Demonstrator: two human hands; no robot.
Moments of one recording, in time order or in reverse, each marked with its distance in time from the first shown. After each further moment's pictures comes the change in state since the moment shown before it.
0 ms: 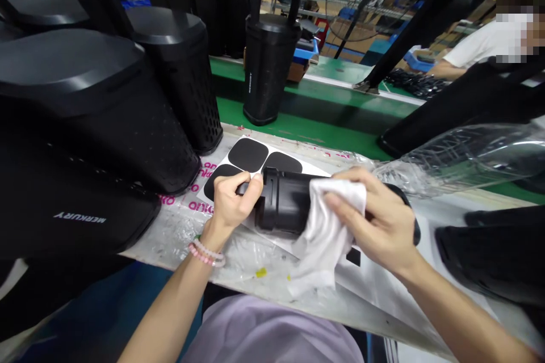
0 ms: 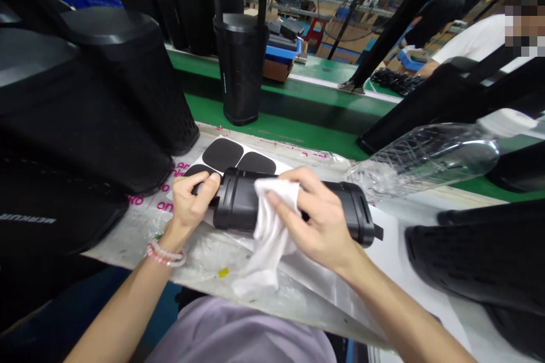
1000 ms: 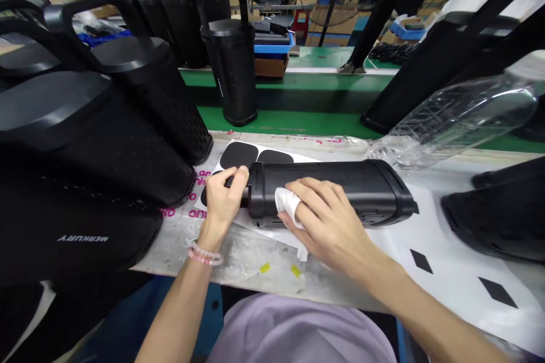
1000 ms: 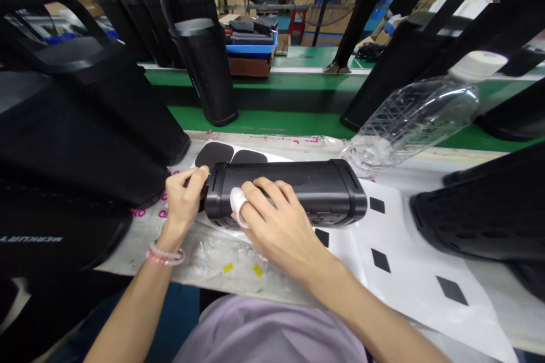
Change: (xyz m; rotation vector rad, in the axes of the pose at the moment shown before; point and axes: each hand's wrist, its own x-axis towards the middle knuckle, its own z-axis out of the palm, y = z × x) left_hand 0.007 -0.004 0.003 0.003 -0.043 -0.207; right_hand -0.033 -0.019 0.028 -0.543 -0.085 -0.175
